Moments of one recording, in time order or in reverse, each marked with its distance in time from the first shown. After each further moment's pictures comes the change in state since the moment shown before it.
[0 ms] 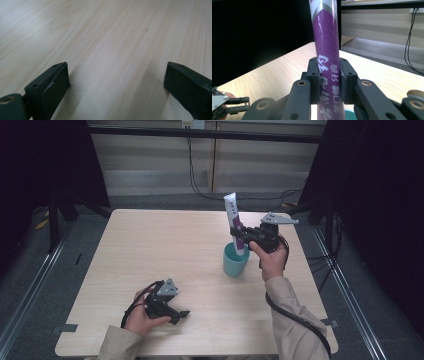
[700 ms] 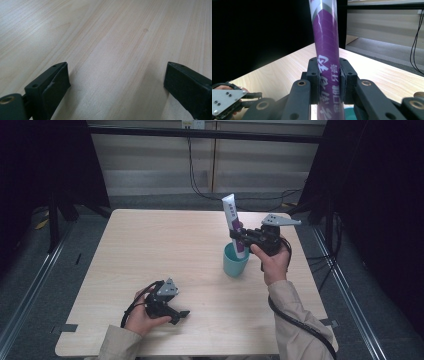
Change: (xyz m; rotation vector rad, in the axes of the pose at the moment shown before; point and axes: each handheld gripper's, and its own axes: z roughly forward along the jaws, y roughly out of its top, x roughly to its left) left arm -0.001 0.000 0.001 -0.012 0.001 -0.012; right arm 0.017 0.008 -0.012 0.011 0.036 -0.022
